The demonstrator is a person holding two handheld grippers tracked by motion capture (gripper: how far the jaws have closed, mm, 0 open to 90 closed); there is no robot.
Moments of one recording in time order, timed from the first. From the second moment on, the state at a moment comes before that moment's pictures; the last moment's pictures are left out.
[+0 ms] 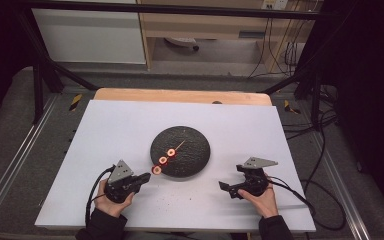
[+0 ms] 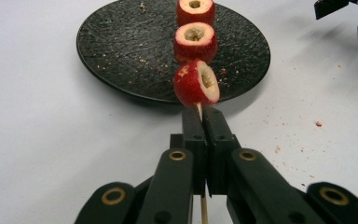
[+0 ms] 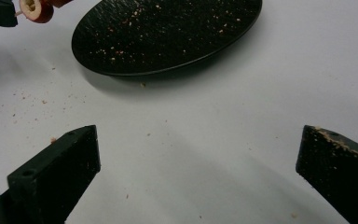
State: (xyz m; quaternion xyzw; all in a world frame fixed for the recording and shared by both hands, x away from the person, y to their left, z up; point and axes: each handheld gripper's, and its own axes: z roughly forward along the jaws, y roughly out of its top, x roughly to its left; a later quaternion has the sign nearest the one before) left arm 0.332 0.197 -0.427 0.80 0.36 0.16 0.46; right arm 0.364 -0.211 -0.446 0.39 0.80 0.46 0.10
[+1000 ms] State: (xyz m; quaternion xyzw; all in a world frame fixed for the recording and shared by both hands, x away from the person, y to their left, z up) left arm 0.325 0.189 -0.426 0.80 0.34 0.16 0.47; right arm 0.376 -0.144 -0.417 0.38 0.78 0.49 0.09
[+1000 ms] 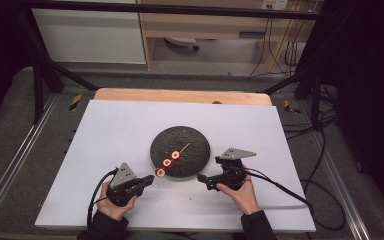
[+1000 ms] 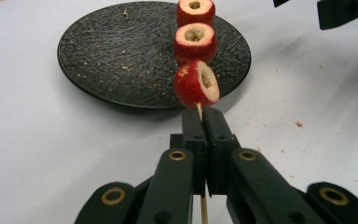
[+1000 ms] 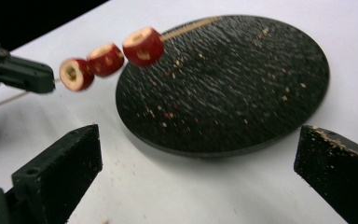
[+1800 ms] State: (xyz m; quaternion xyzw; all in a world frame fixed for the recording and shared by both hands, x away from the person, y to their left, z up) left arm 0.321 0.186 -0.425 0.79 0.34 0.17 0.48; right arm 0.407 -0.093 -0.408 0.40 0.74 0.53 0.03
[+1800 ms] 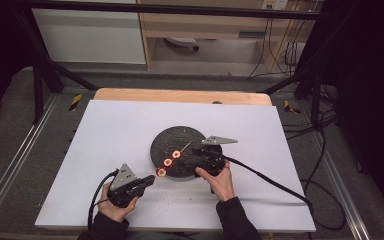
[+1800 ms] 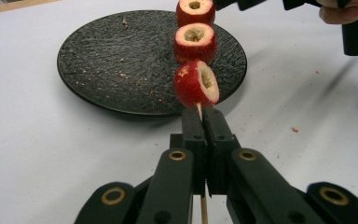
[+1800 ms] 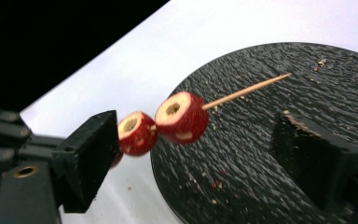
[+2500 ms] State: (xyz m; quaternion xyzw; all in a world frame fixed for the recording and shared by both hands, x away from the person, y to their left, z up) left arm 0.318 0.183 -0.424 0.79 0.33 0.17 0.48; right arm 0.416 -0.087 -0.416 0.43 0.71 0.55 -0.03
